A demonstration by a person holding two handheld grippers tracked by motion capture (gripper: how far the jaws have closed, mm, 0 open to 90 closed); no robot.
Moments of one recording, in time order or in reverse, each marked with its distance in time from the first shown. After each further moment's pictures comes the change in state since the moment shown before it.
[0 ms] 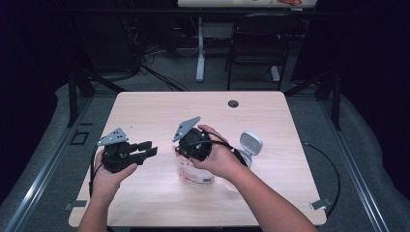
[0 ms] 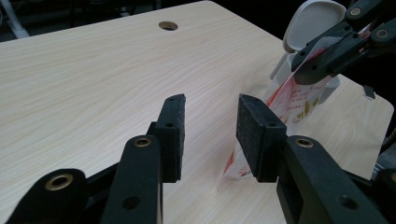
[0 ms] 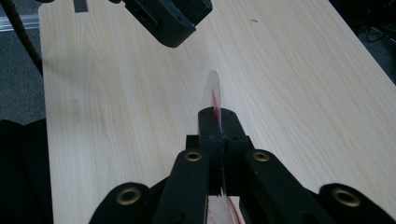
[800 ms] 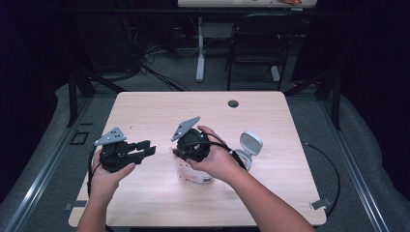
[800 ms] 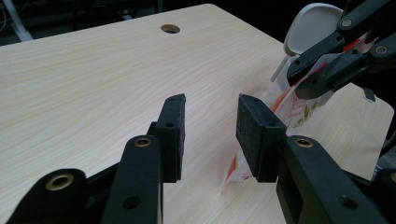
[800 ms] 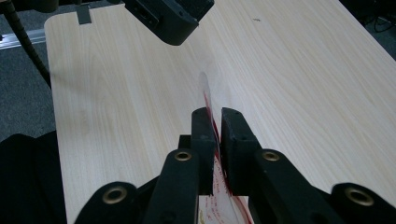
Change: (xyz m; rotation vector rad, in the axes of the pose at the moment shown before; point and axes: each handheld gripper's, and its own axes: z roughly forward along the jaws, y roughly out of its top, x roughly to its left) left arm 0.002 0.001 -0.004 -0.007 0.005 -0.002; right arm 0.004 0.001 0.005 -0.013 0.017 0.069
